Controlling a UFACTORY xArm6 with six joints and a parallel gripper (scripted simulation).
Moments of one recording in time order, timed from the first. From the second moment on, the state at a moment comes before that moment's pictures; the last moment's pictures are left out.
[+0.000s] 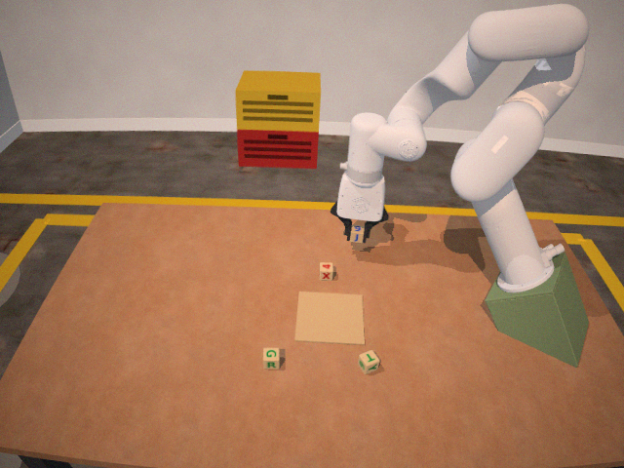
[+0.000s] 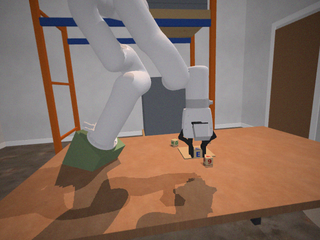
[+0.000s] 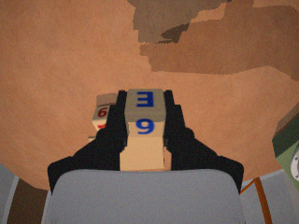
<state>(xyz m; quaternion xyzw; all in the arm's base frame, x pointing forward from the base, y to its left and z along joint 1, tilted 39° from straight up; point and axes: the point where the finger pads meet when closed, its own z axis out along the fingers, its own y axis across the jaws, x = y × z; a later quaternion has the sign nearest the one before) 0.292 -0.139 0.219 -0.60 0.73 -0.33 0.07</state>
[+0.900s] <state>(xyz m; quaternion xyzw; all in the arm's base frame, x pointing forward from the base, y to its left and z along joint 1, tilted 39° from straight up) 0.293 -0.140 0.215 -0.67 0.66 -0.35 0.02</state>
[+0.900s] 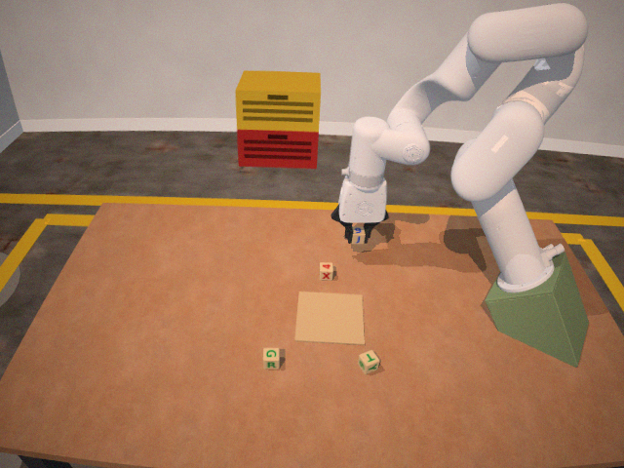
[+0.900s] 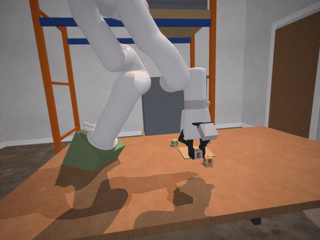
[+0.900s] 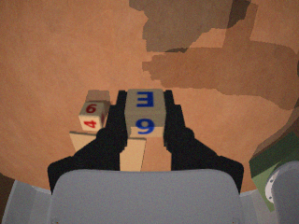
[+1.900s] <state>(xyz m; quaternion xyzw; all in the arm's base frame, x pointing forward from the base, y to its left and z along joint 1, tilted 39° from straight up) 0.294 -0.142 0.215 -0.60 0.64 -0.47 -0.09</state>
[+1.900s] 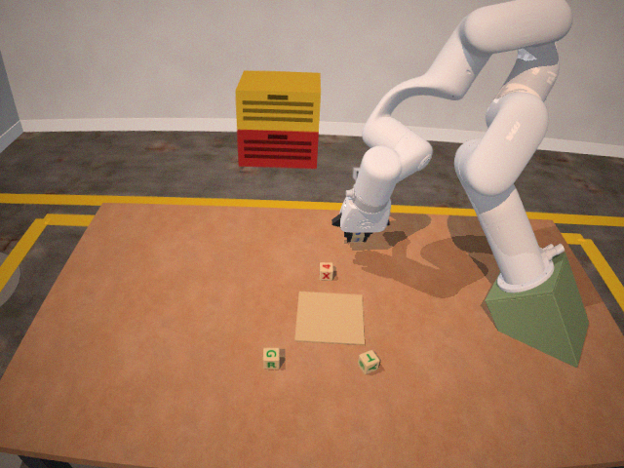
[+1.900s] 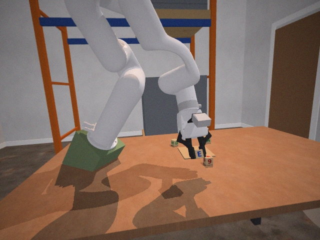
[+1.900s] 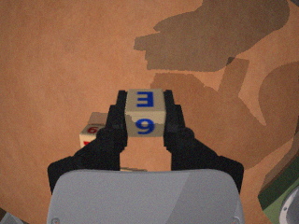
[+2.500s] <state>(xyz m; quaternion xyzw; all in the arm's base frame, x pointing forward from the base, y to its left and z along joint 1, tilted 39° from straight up) 0.295 -0.140 0.215 -0.53 0.62 -0.55 -0.18</state>
